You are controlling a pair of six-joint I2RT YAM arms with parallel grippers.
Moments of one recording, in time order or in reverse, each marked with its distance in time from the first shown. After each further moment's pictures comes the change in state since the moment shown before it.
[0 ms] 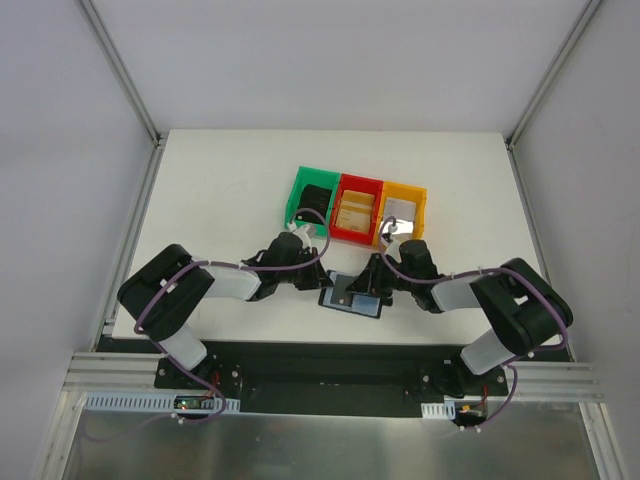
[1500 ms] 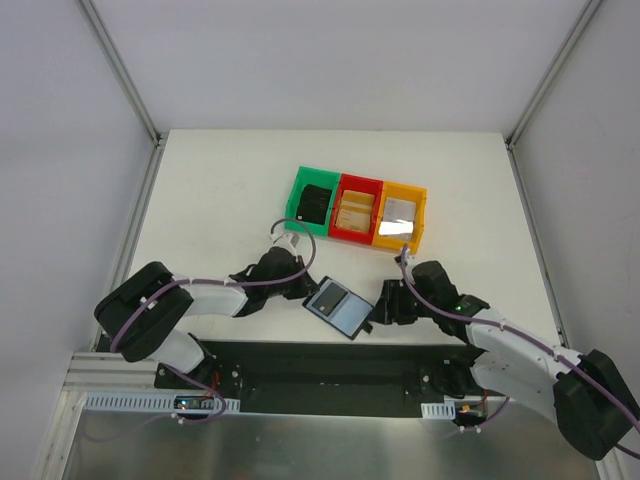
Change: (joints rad) left arm -0.034 -0.140 -0.130 -0.014 -0.201 -0.044; right arm 0.107 -0.619 -0.069 -0.742 0.219 -0.219
